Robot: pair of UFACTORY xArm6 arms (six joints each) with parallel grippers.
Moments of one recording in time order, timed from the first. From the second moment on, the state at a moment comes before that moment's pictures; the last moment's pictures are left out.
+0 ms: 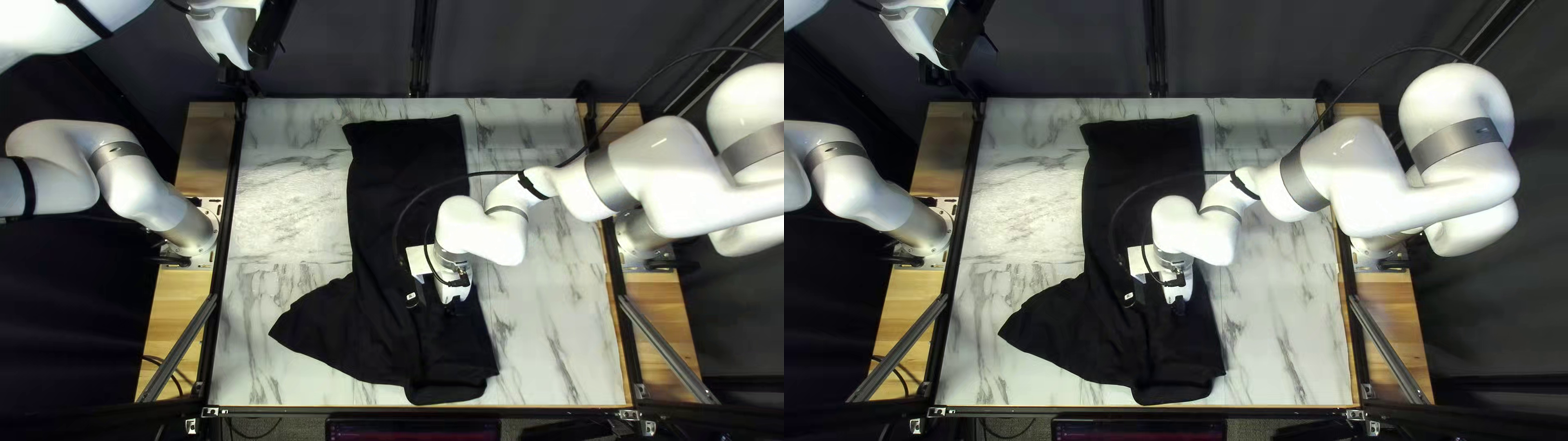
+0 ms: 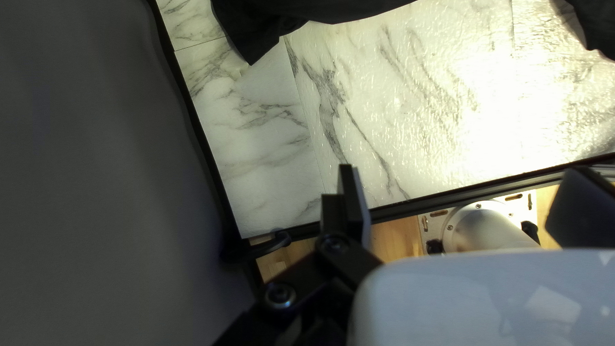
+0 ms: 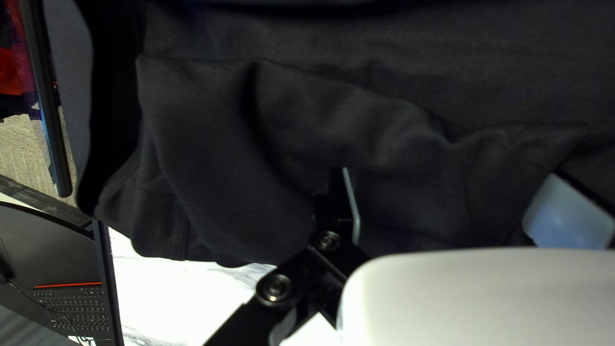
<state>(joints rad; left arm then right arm) 0.64 -0.69 -1.02 -0.14 1.57 0.87 0.25 0.35 -1.05 0.51 0.68 -0.37</state>
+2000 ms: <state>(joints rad) 0.64 -0.69 -1.02 -0.14 1.57 0.87 0.54 -0.62 -0.90 -0.05 1.49 0.49</state>
